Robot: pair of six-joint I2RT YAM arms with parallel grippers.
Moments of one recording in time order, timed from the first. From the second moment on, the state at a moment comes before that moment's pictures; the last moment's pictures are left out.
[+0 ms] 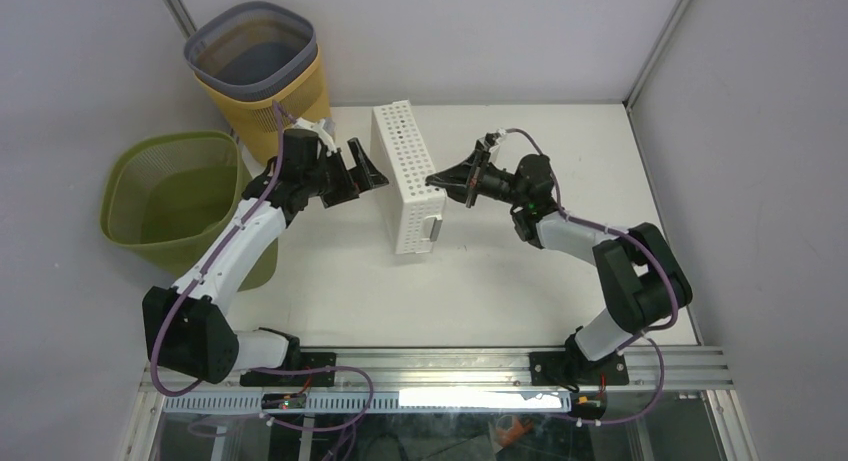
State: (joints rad) left arm -0.30 1.31 1.08 -0.43 0.32 -0.64; right arm 0.45 1.58 0.79 0.89 -0.79 1.72
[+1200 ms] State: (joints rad) left arm -0.29 1.25 0.98 -0.40 0.40 -0.60; right arm 0.02 1.26 0.69 -0.06 -0.56 1.01
